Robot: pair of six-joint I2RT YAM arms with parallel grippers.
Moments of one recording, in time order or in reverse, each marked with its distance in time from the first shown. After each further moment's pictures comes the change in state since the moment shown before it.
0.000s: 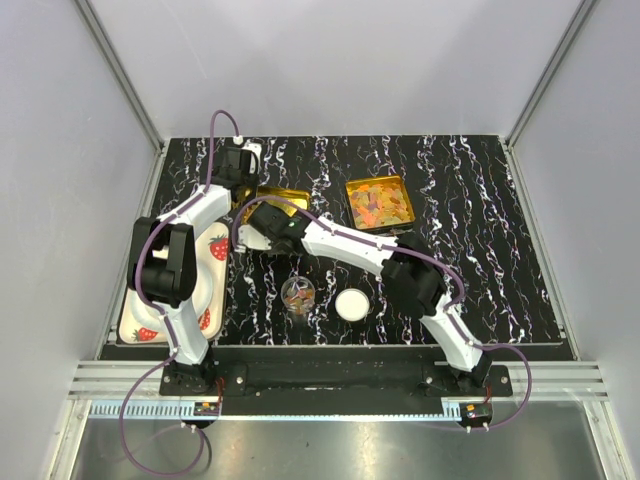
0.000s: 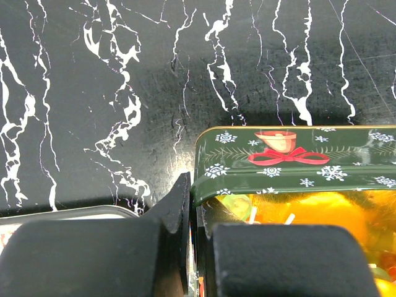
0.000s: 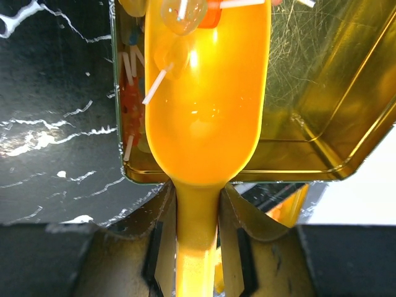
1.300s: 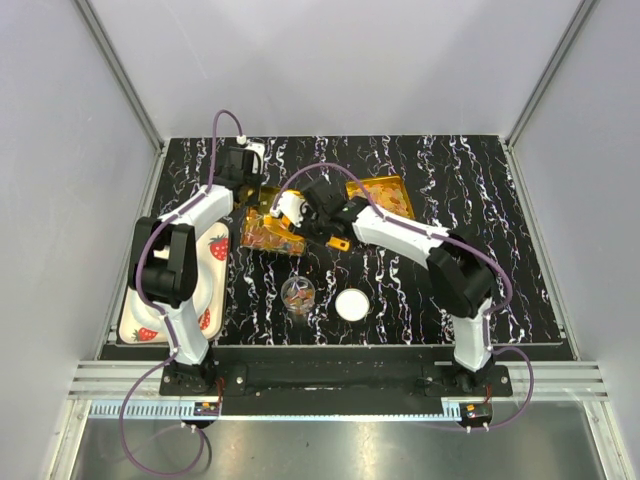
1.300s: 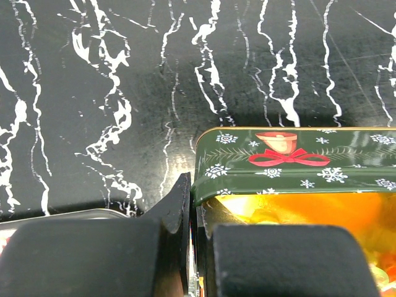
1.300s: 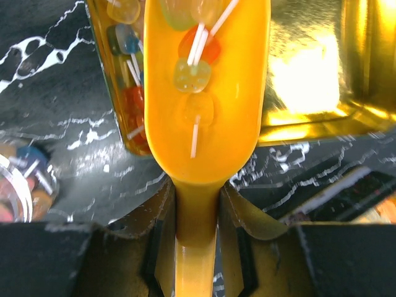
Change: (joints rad) left arm -0.005 0.000 0.002 0.006 0.007 -0.001; right arm -0.203 -0.274 -0.396 0.329 -0.468 0.261
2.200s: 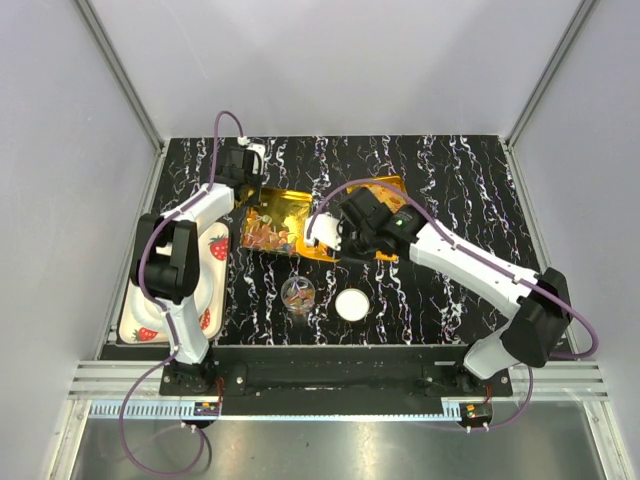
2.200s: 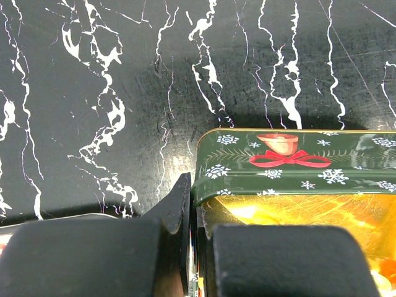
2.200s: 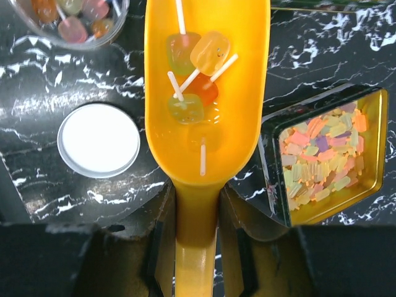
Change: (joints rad) left arm -0.003 0.033 0.021 -0.015 0.013 0.000; right arm 0.014 -0.481 -0.201 -0.375 0.002 -0.184
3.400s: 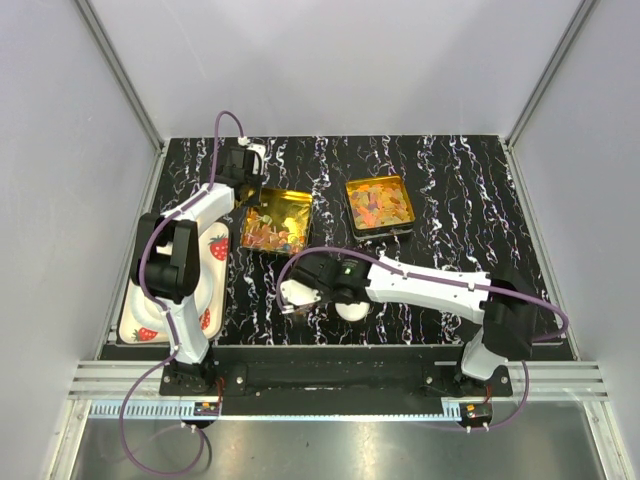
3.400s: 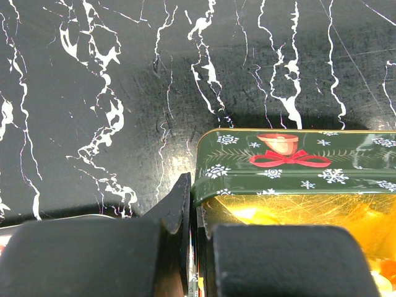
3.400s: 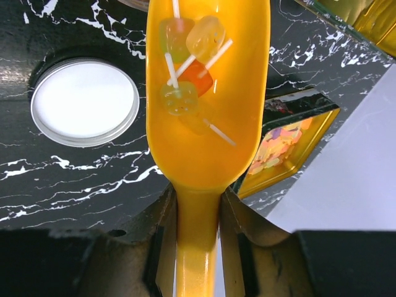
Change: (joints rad) left arm 0.000 0.006 0.005 -0.003 0.001 0.000; right arm 0.354 0.132 -0.031 -0.079 0.494 -0.141
